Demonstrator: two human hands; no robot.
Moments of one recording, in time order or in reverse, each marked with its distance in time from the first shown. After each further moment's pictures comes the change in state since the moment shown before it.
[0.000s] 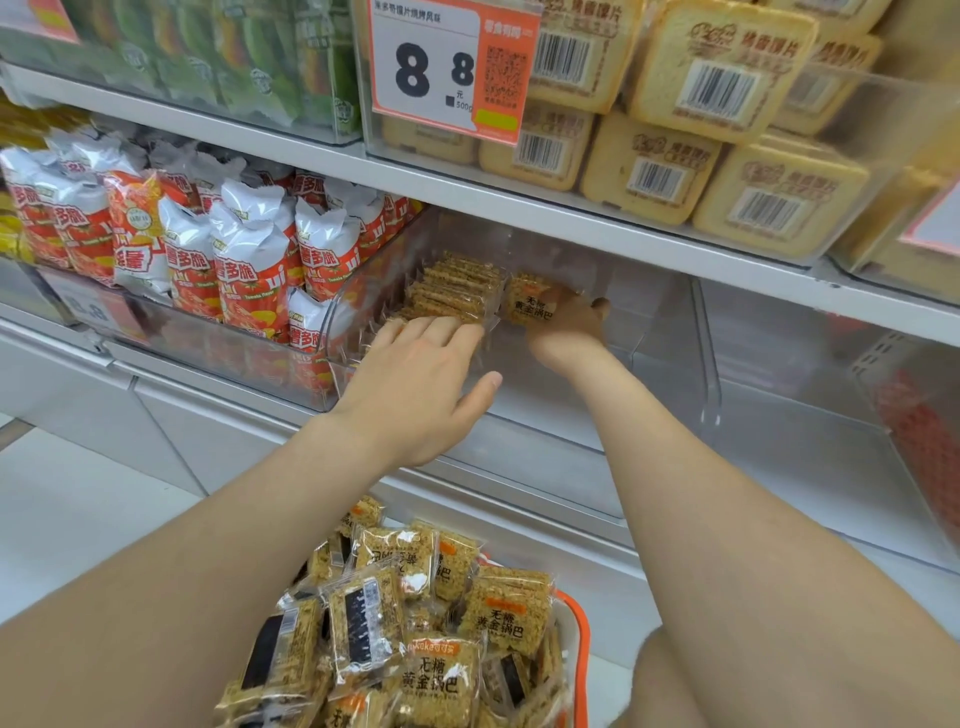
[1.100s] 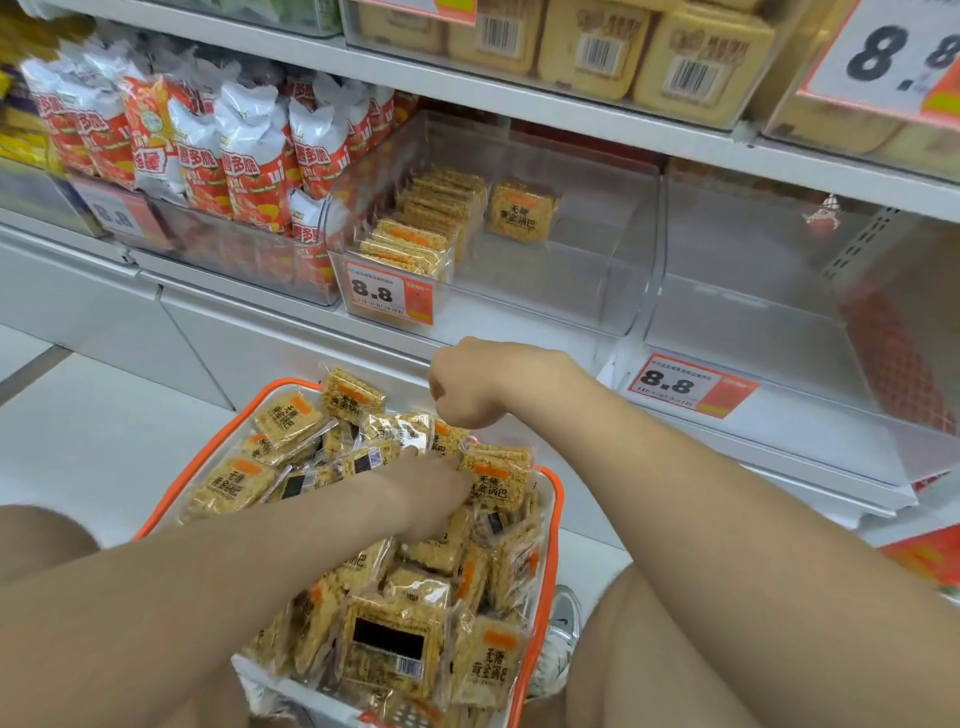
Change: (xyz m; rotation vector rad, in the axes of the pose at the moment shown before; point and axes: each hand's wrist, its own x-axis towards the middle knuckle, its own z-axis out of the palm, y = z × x) left_hand -0.138 0.072 0.097 0.208 -0.900 0.251; right_hand -0.185 0.004 0.017 -0.620 -0.650 -0.581
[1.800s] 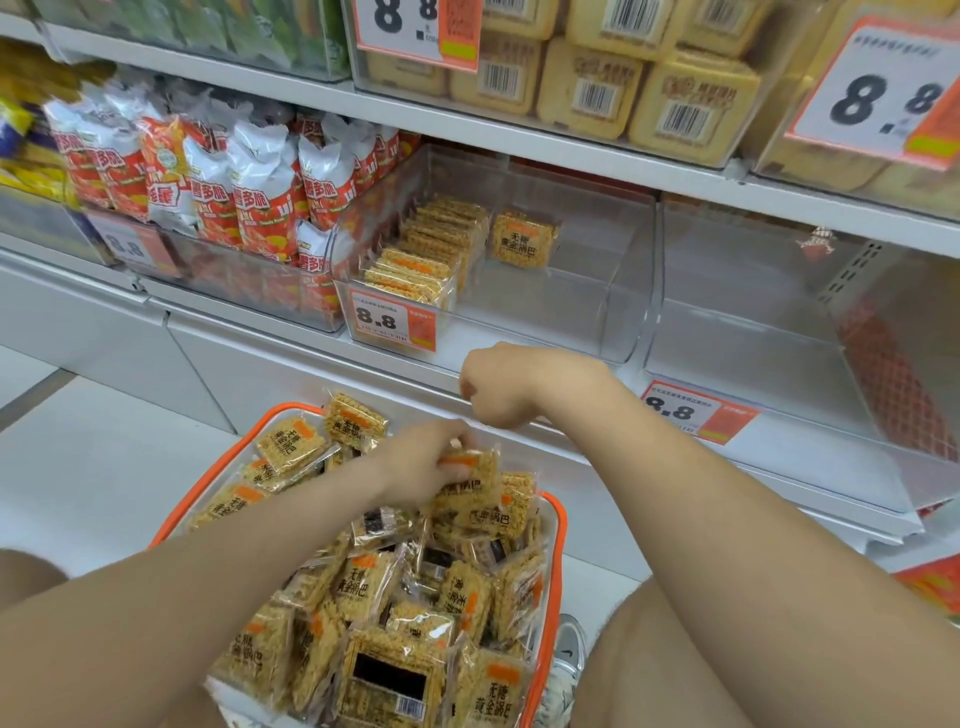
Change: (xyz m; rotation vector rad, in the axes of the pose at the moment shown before) left_hand -0.011 -0.035 -0.030 -0.800 0.360 -0.112; right_hand -0.006 0.026 -0.018 -0.016 0.016 0.092
